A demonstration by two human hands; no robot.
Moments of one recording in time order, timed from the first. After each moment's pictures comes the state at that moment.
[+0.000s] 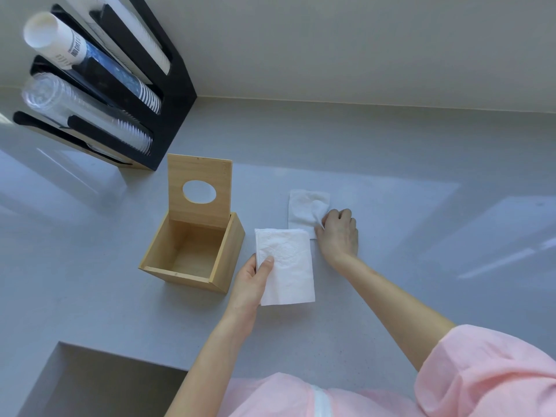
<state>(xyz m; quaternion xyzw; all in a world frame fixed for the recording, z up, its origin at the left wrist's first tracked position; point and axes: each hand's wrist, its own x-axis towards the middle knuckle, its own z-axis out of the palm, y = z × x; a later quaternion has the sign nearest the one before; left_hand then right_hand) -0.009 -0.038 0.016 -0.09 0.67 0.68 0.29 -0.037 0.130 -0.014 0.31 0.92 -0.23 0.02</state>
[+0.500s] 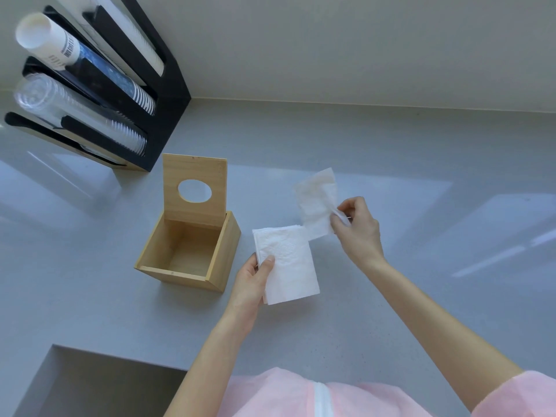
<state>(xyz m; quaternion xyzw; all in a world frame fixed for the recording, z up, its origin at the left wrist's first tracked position) -0.008 -0.036 0.010 -0.07 0.65 0.69 0.31 0.001 0.151 0.022 0.30 0.79 -0.52 -0.12</state>
